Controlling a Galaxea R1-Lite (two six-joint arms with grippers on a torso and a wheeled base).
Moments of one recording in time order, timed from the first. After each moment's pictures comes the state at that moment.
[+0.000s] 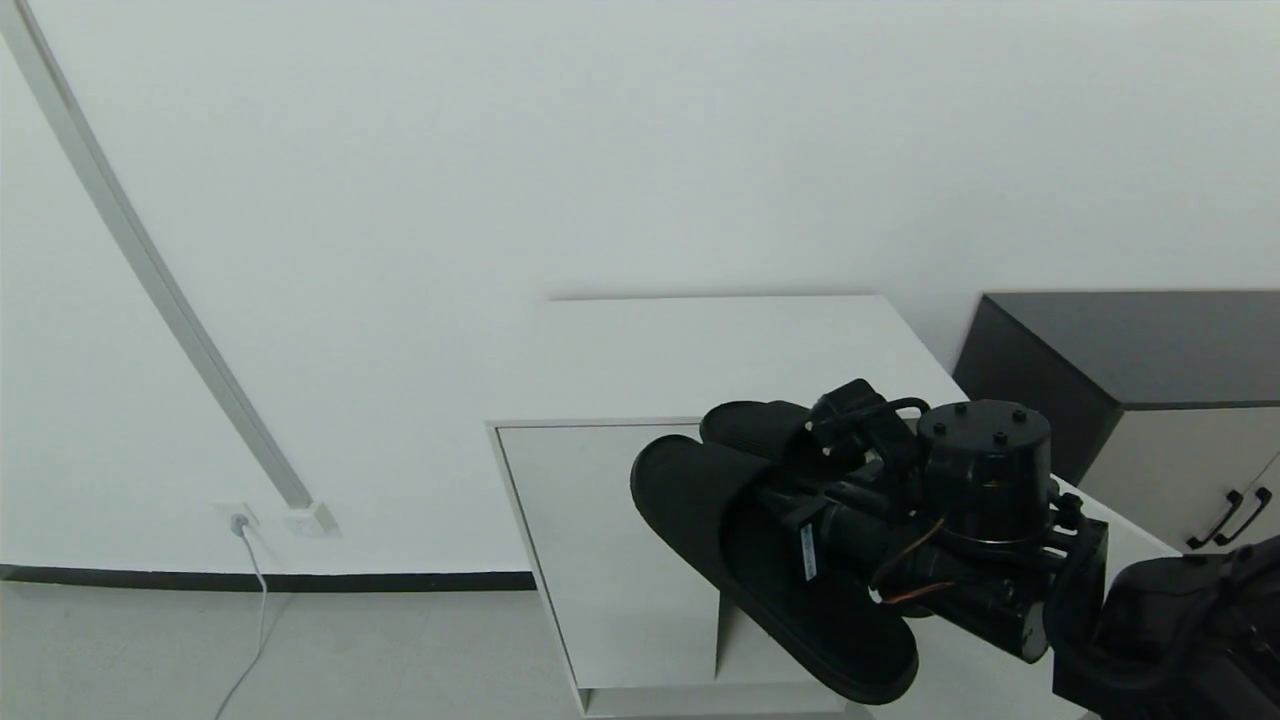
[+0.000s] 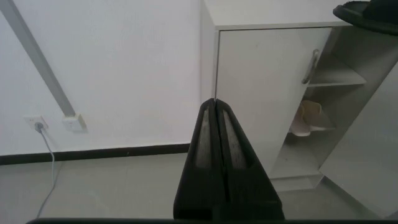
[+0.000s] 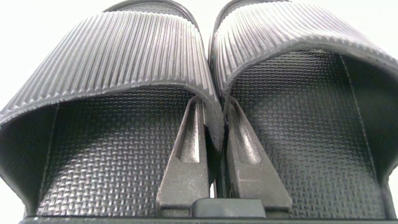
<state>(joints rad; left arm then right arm) 0.00 0.00 0.00 0.00 -0.03 0.01 0.77 1.81 -0.72 -0.85 -0.12 0.04</state>
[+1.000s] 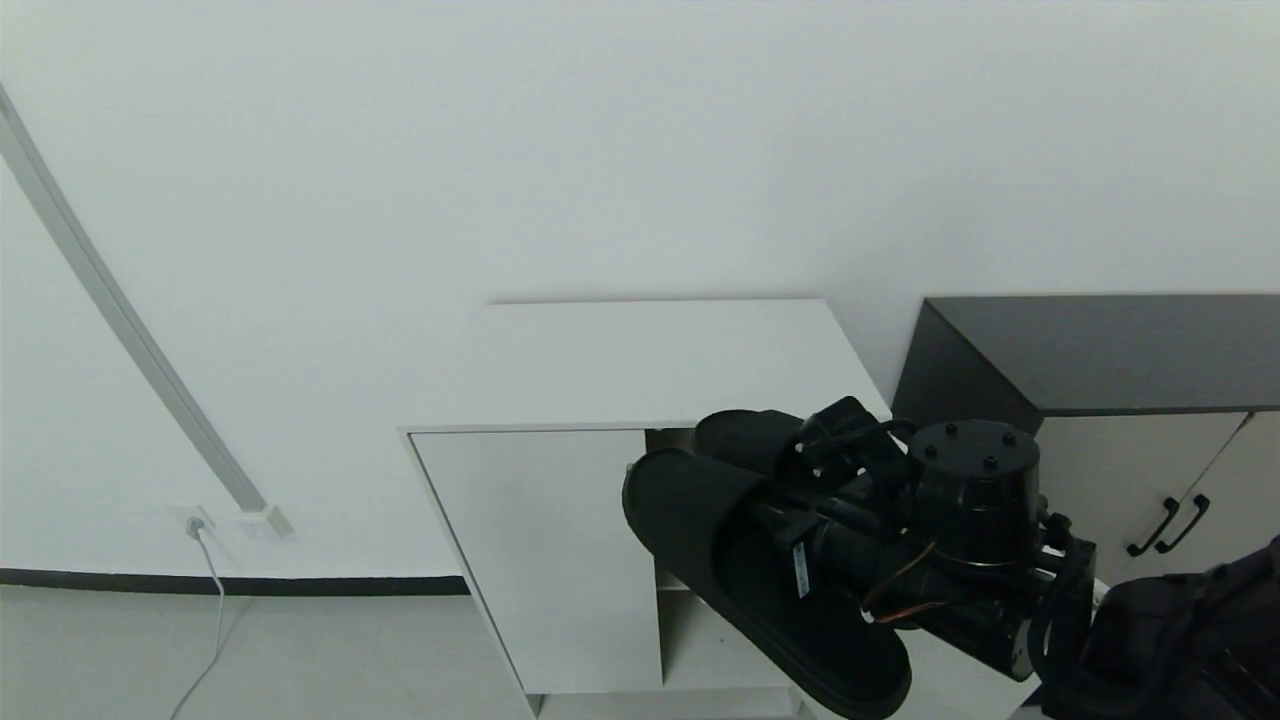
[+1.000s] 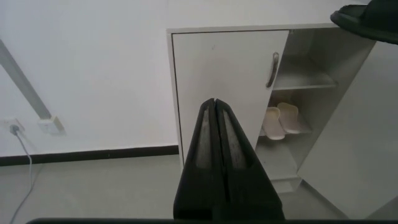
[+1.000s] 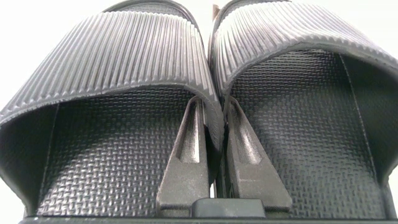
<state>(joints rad) 0.00 0.00 0.00 0.00 -0.03 0.01 0.77 1.84 -0.68 -0.92 -0.13 0.03</state>
